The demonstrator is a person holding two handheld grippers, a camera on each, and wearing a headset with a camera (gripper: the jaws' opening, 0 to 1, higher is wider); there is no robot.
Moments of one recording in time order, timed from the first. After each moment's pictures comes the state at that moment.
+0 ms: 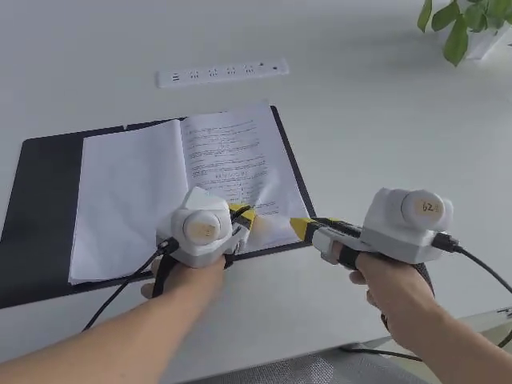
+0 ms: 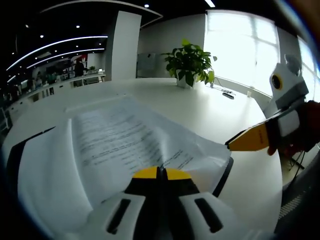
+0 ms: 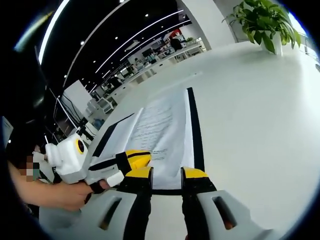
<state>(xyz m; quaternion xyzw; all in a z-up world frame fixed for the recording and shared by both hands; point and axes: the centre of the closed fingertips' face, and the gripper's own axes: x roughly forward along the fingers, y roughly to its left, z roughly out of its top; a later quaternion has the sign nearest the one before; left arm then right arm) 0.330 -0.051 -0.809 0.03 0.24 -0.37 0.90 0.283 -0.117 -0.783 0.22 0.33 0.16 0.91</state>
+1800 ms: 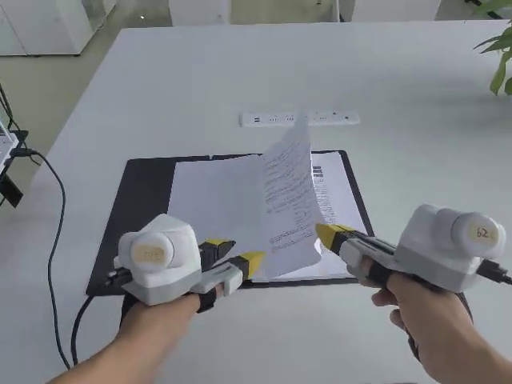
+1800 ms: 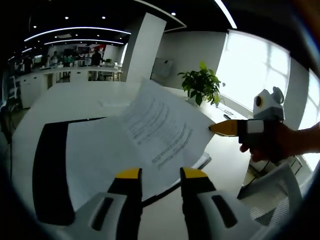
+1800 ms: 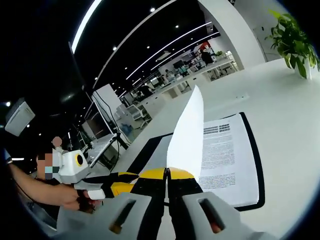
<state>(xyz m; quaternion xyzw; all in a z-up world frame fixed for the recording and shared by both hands) 0.264 0.094 -0.719 -0.07 0.25 -0.32 0.91 0.273 -0.012 -0.683 0.21 0.23 0.28 0.91</state>
